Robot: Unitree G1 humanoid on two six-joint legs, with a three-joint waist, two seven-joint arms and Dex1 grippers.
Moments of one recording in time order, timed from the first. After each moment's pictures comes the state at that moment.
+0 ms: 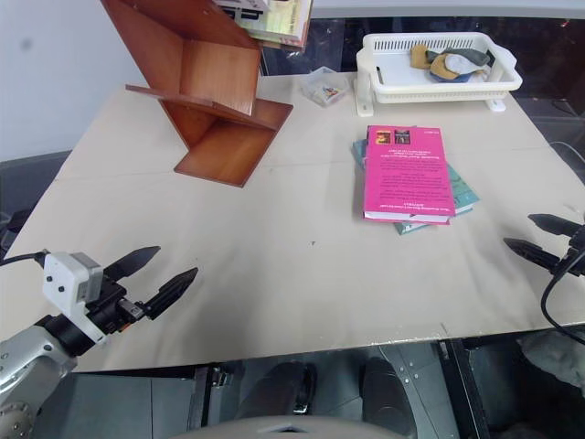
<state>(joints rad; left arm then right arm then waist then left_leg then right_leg) 0.47 0.62 0.54 -0.70 -0.67 0.49 -0.60 -0.37 -0.95 -0.39 0.86 0.39 -0.04 1.41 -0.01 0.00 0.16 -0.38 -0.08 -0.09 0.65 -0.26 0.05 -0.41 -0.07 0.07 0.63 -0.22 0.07</state>
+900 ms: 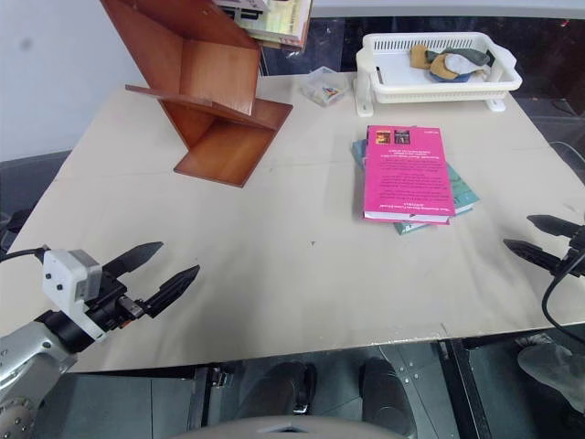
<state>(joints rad) 0.44 0.62 0.54 -0.69 -0.66 0.47 -0.65 -0.37 -0.96 -0.39 0.86 0.39 -0.03 1.43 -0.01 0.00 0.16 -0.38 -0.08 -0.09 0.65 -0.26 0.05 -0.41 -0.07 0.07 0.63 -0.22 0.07</state>
